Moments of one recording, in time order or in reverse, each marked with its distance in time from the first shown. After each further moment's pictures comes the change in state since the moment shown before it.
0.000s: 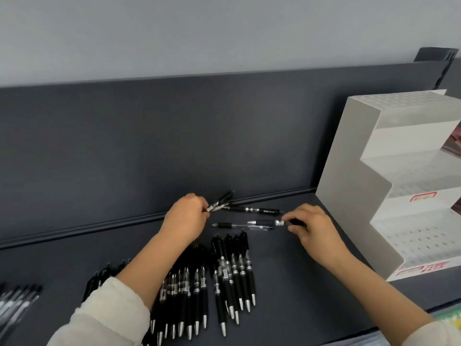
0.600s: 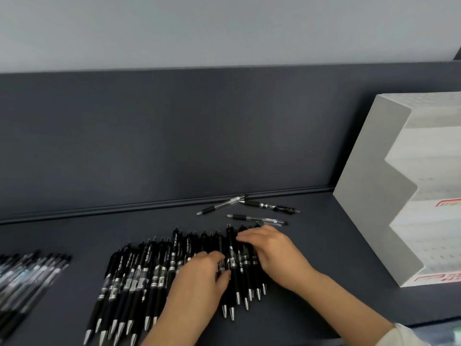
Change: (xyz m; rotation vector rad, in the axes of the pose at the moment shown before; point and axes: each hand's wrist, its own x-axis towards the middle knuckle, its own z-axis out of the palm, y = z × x) left_hand -0.138 0.020 0.017 -0.143 -0.010 -0.055; right_hand -0.020 -0.061 0.062 0.042 -0.204 -0.438
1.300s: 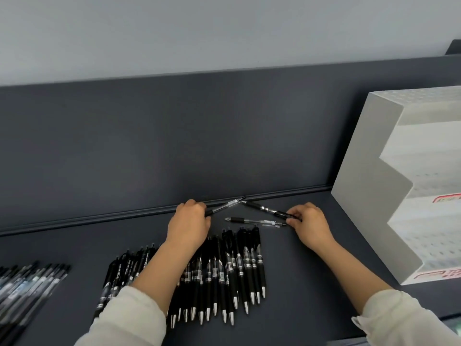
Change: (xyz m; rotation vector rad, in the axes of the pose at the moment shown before) left_hand 0.111 -0.031 -0.010 0.210 0.061 -0.087; right_hand 0.013 0.084 -0.026 0.020 0.123 0.722
